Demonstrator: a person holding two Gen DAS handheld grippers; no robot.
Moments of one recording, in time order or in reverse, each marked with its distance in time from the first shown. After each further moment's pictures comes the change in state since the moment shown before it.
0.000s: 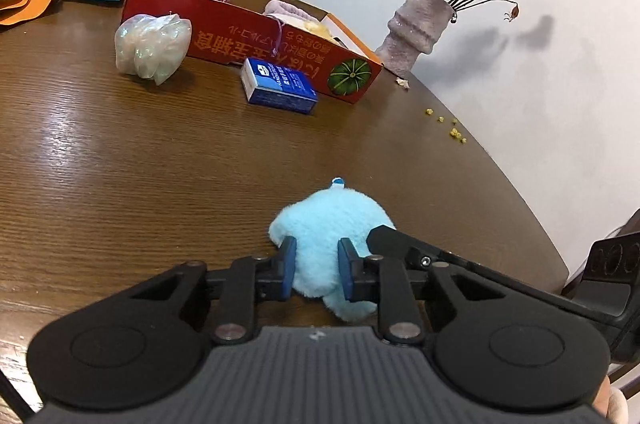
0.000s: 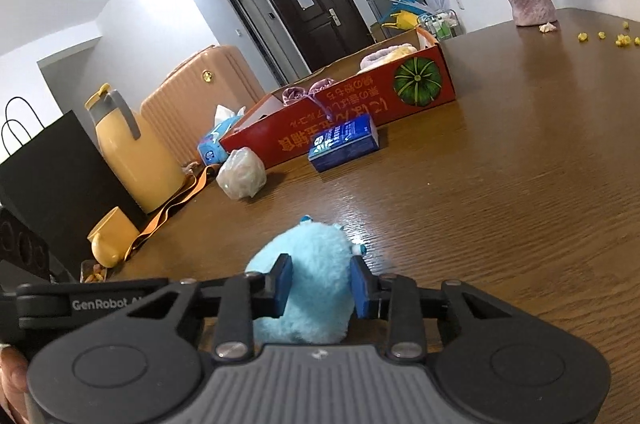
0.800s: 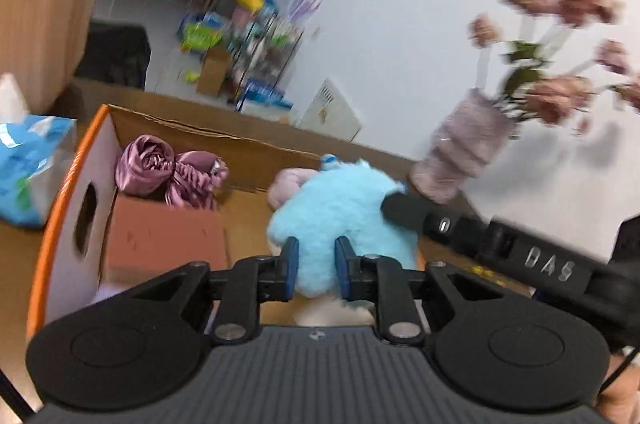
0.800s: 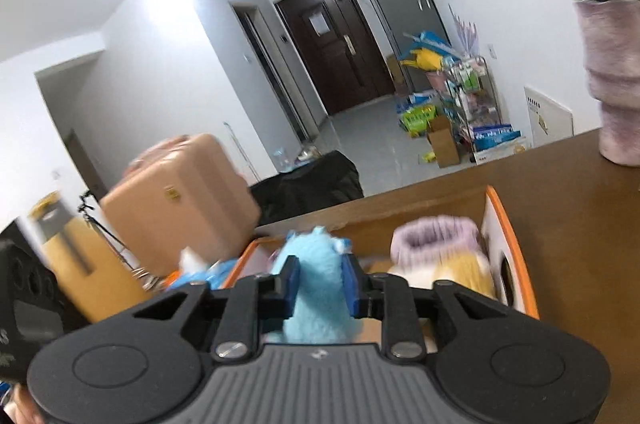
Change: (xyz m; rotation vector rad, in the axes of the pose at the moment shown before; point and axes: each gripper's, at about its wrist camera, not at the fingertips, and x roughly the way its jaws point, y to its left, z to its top) left arm 0.134 0.047 0.276 -0.036 -0.061 0.048; right arm 0.182 0.001 0.276 -0.071 -0.046 0.000
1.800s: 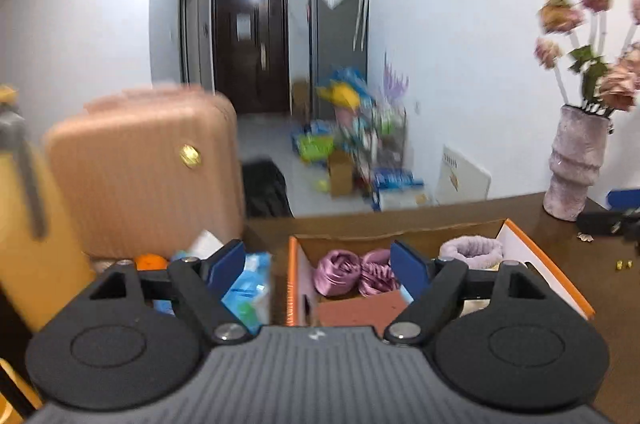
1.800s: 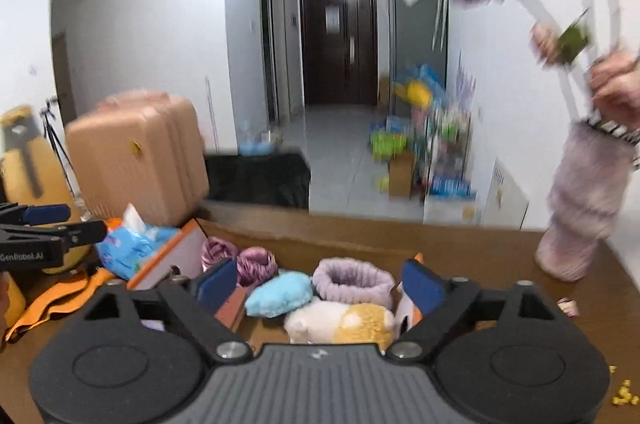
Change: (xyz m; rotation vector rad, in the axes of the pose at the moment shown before) left arm -0.130 -0.014 -0.018 0.337 -0.342 0.458; right arm -0.067 0.020 0.016 -0.359 -0.039 -0.171
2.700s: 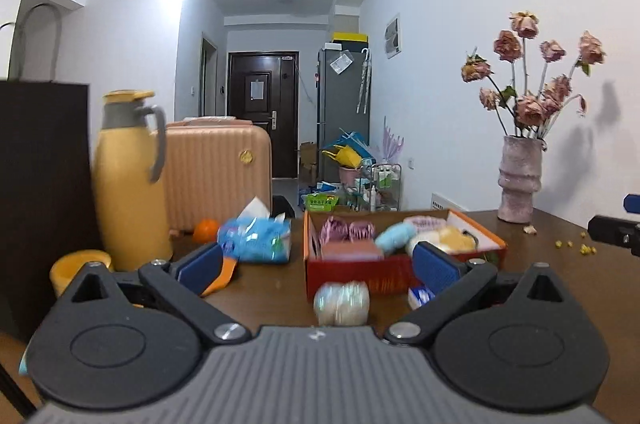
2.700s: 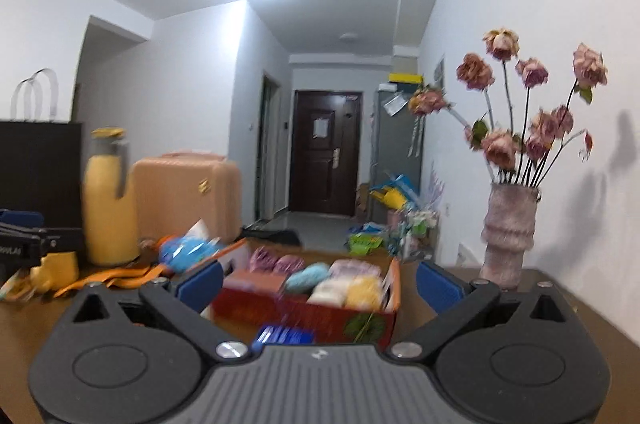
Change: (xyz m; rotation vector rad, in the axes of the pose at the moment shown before) left arm -0.229 -0.001 -0.142 -0.052 -0.193 0.004; right arm -0.224 0.085 -0.162 -0.073 -0.303 -0.072
